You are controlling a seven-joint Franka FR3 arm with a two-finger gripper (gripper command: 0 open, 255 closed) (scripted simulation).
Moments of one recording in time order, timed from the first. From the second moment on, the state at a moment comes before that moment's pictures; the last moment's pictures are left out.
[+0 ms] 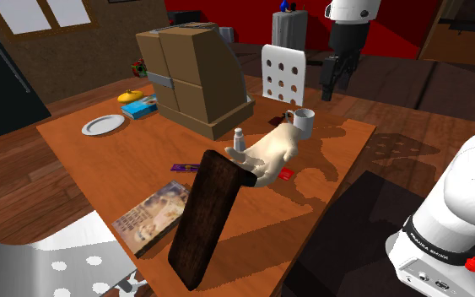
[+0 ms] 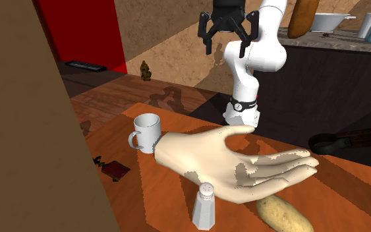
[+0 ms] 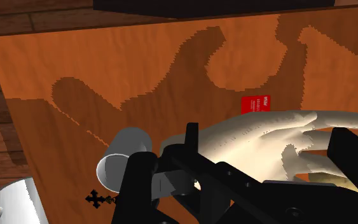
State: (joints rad) arm 0.02 -0.75 0.00 -2.42 0.04 1.67 -0.08
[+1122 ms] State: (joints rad) arm 0.00 -0.31 -0.16 -2.38 -0.04 2.11 -0.40
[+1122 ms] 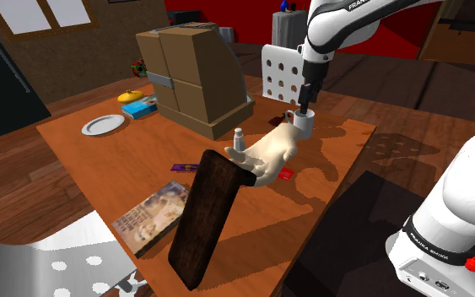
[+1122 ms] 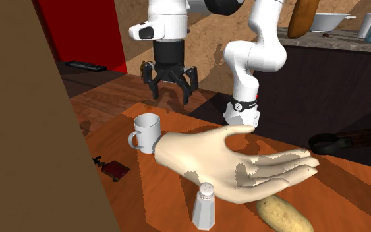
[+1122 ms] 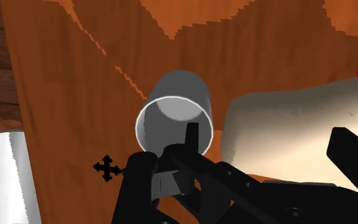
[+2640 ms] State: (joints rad) arm 0.01 -0.11 -0.20 -2.37 -0.01 2.31 -0.50
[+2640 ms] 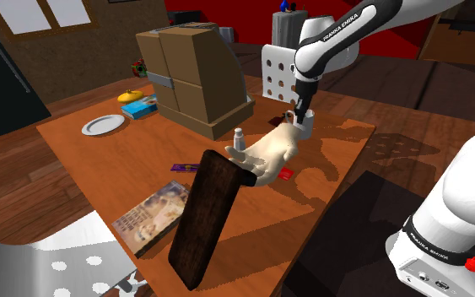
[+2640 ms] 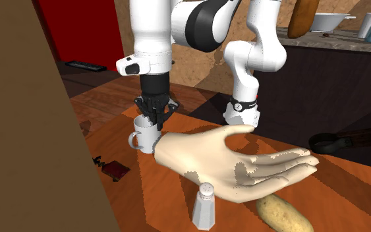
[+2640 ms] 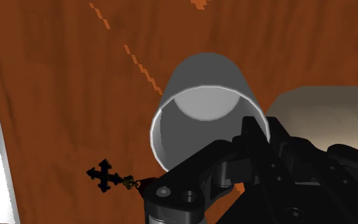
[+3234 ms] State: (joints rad) arm 0.01 -0.13 -0.20 -2.35 -0.02 2.27 -0.49
